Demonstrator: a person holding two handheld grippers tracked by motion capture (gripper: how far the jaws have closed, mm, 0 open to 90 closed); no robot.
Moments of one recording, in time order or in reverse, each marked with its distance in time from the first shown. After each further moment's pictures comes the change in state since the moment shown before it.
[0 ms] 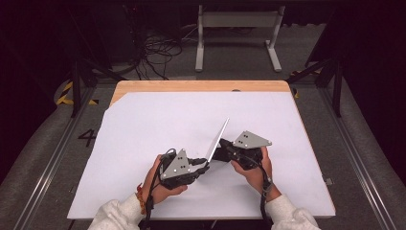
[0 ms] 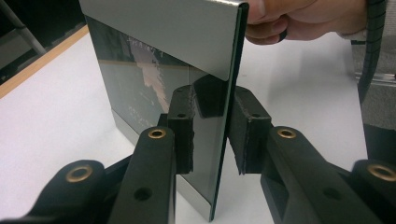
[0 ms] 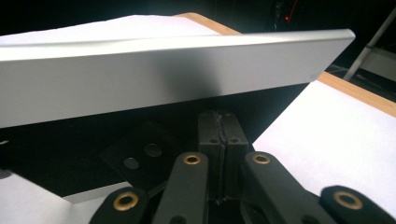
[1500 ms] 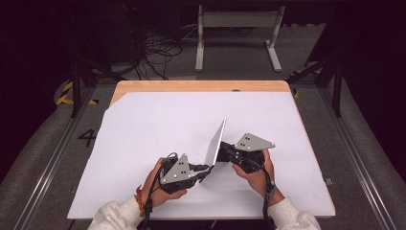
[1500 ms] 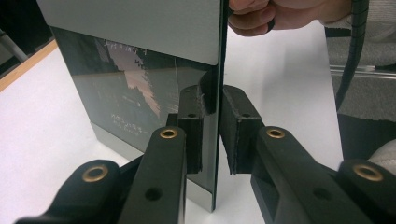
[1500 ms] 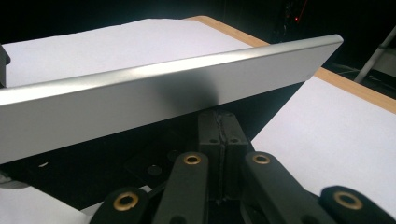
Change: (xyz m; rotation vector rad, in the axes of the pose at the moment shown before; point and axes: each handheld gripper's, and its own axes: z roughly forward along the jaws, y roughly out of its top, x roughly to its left) left arm -0.009 0.001 -0.002 0.000 -0.054 0.038; right arm 0.006 0.004 -0.011 -0.001 0.035 0.007
